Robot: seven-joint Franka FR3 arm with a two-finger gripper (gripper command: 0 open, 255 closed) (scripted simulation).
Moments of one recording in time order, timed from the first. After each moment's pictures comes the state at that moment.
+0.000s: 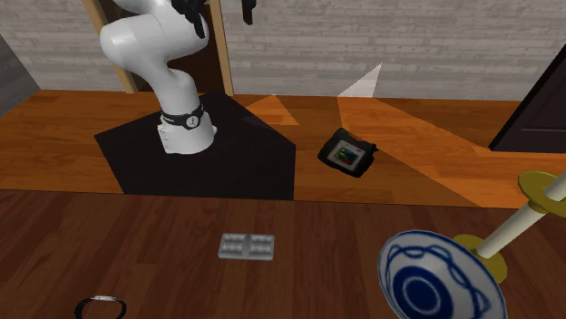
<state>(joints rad) -0.01 -0.80 0.05 -2.40 0.11 1.47 0.12</state>
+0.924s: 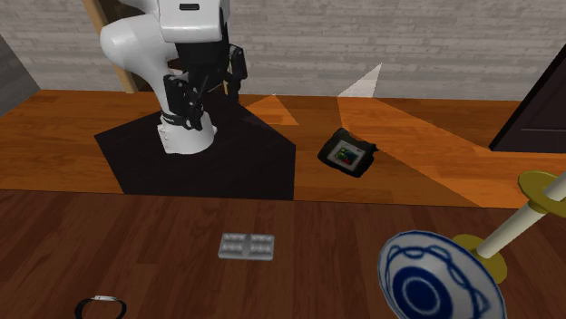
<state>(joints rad) 0.02 -0.63 -0.12 -2.59 -0.07 1.88 -0.30</state>
